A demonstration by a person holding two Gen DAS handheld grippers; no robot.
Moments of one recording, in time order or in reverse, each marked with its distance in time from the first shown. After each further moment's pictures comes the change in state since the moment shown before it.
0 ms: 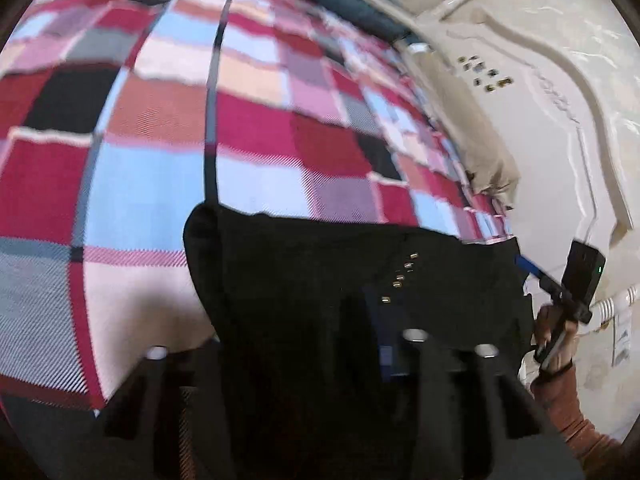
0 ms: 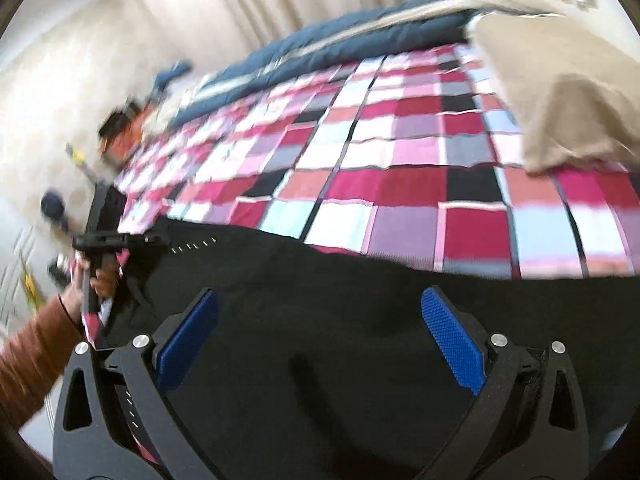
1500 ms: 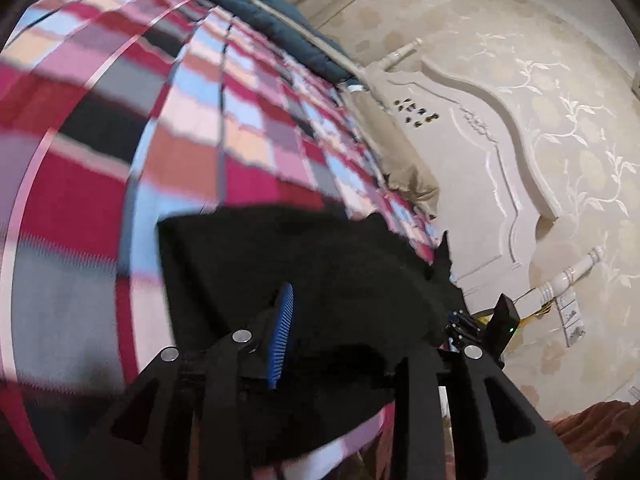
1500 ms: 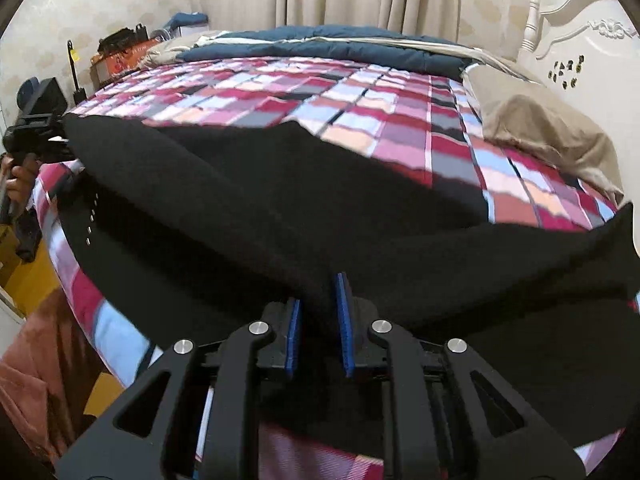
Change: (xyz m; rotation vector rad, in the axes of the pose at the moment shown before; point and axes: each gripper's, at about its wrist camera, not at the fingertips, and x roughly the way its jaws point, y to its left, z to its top) left arm -0.099 -0.011 -0.190 -0.022 -0.245 -0.222; right arm -0.054 0.085 -0.202 -0.279 -0.083 -0.300
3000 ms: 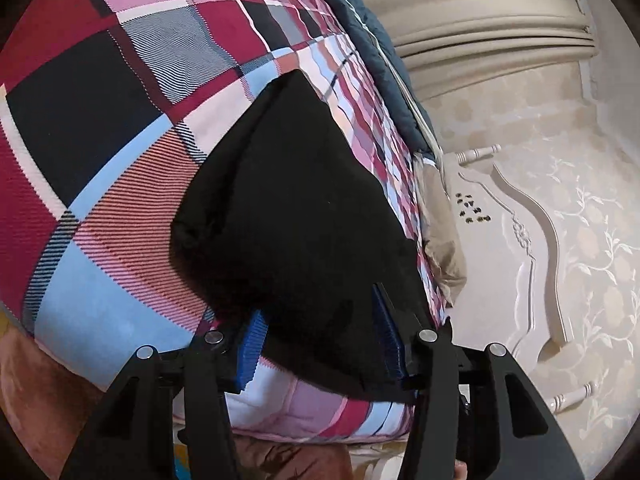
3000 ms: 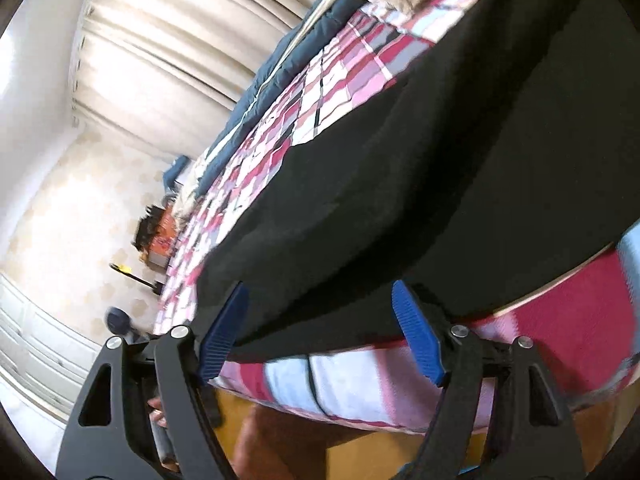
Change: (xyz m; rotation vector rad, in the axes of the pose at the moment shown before) left arm -0.002 -0.010 -0.098 -0.458 -0.266 0.109; right arm -0.017 -0.035 -0.053 0.861 -0.075 0.445
